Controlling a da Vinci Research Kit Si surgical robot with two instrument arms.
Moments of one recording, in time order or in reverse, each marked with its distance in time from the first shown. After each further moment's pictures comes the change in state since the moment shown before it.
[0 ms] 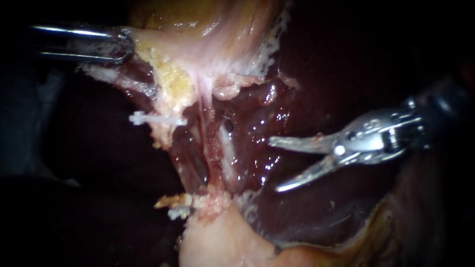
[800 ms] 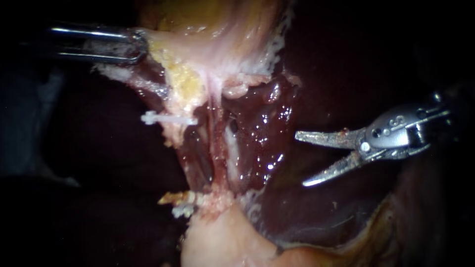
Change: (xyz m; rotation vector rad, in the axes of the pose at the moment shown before) right arm -0.001 0.000 -0.001 0.034 -0.050 -0.021; left arm -0.002 -0.002 0.004 0.015 0.013 0.012
